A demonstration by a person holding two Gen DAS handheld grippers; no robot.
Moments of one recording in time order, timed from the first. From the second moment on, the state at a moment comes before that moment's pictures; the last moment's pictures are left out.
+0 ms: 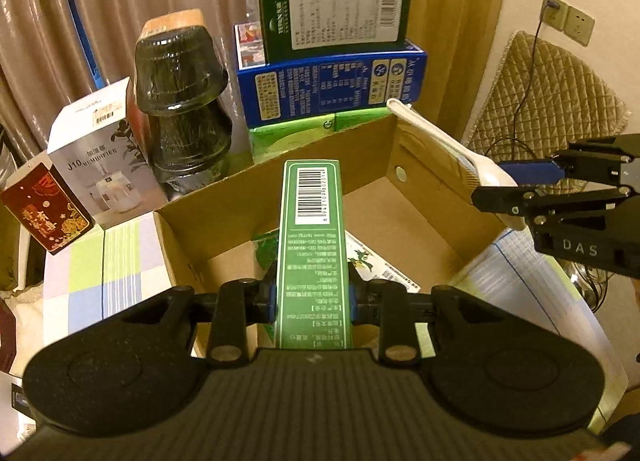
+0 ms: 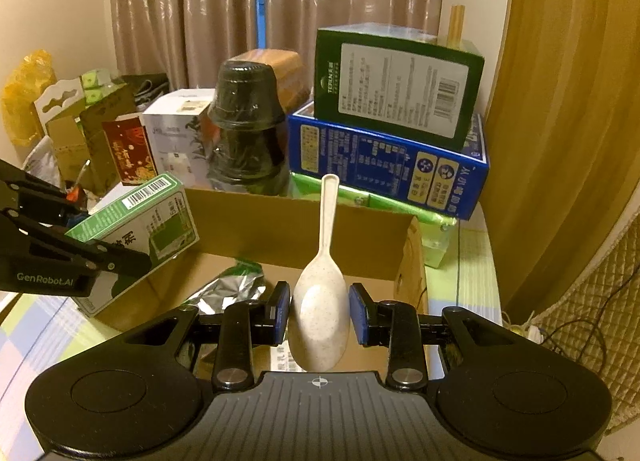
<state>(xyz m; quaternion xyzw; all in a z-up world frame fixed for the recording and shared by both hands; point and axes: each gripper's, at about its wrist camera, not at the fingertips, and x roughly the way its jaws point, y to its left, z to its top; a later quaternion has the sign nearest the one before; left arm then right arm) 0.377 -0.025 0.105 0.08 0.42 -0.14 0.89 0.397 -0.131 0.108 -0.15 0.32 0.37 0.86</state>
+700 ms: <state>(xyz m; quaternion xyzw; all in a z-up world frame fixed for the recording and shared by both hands) 0.418 -0.025 0.073 0.03 0.42 -0.14 0.90 0.435 -0.127 0.072 -0.12 0.33 0.36 0.87</state>
